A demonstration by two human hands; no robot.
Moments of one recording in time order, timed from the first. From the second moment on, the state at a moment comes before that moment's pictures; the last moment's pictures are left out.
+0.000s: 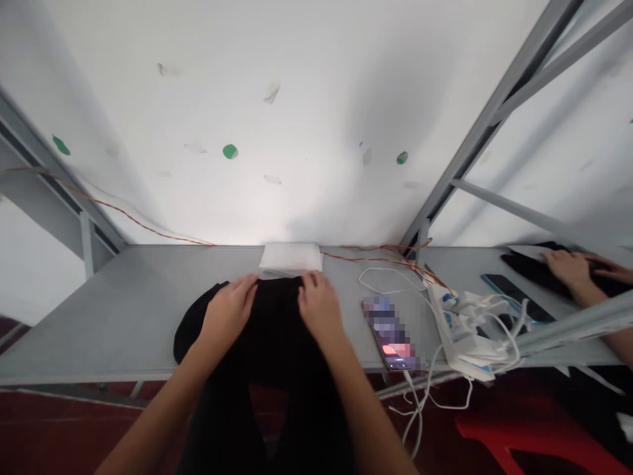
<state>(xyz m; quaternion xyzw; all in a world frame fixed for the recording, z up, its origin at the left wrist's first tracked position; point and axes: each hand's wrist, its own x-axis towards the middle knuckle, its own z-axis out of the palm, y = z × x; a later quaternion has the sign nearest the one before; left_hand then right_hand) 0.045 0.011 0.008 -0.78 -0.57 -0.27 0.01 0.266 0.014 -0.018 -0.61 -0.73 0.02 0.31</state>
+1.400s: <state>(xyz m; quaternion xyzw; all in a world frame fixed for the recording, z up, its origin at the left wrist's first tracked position) 0.019 -0.020 -0.060 -0.76 -0.64 -0.13 -0.05 0.239 -0.019 -0.072 -0.67 -0.73 0.10 0.10</state>
